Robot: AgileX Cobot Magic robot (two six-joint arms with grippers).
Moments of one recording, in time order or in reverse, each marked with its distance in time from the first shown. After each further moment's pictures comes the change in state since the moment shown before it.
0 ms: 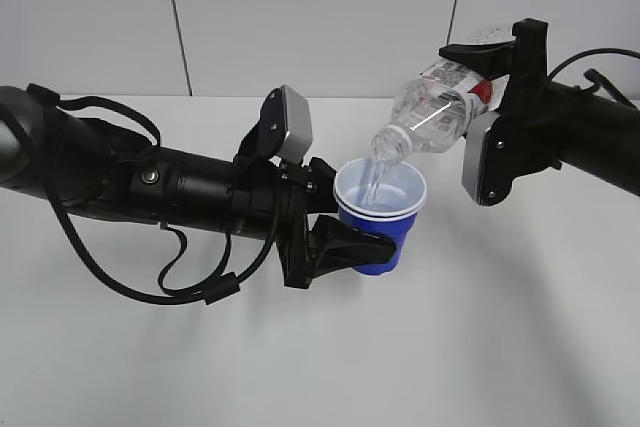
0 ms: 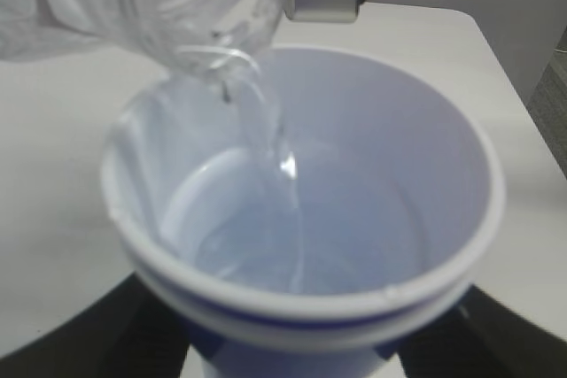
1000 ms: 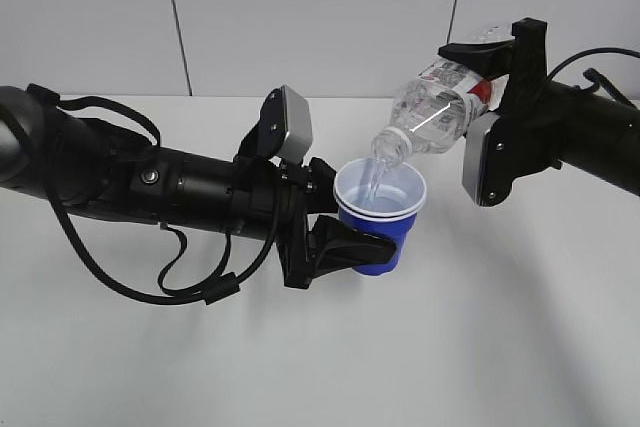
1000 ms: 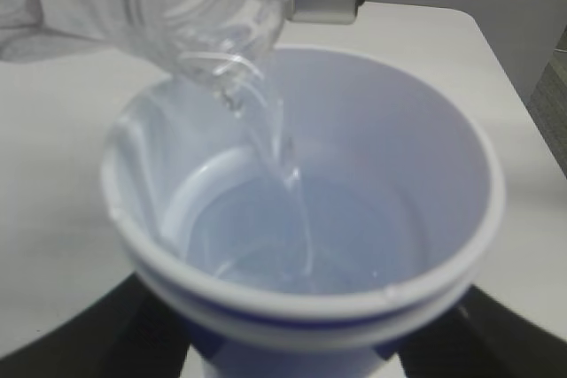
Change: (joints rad) left arm 0.000 0.000 0.000 0.001 0.000 0.000; right arm 0.000 0.000 0.000 -0.002 -0.006 -0.019
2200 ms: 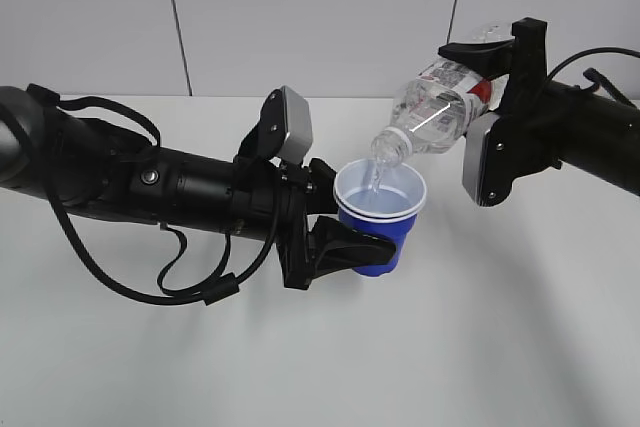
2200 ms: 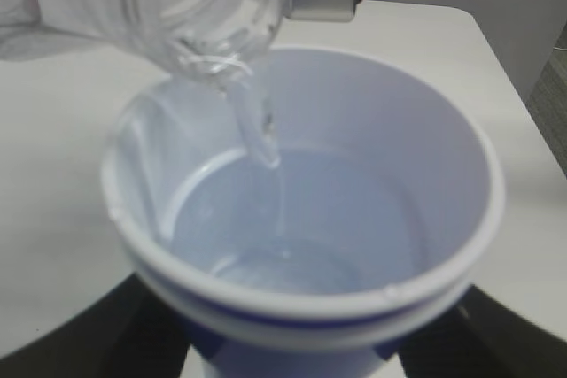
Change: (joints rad) left arm 0.000 0.000 0.000 0.004 0.000 0.000; right arm 0.000 0.000 0.000 0.000 -0.002 -0.002
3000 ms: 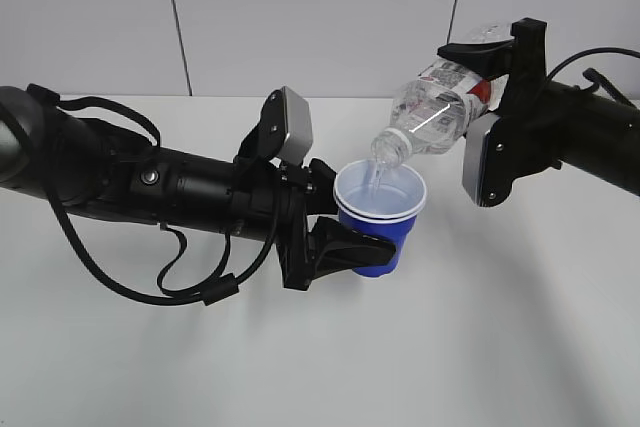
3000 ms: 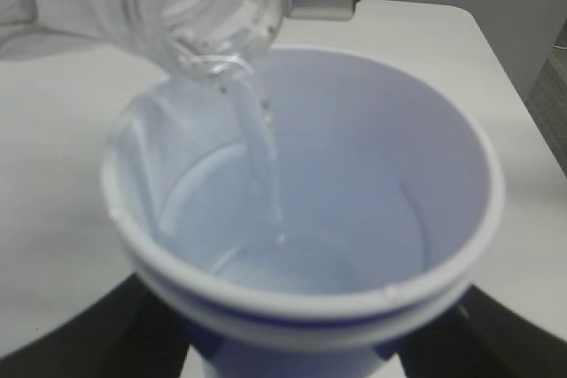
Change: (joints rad) left arm 0.000 0.000 0.000 0.002 0.000 0.000; right arm 0.000 0.000 0.000 -0.006 0.000 0.000
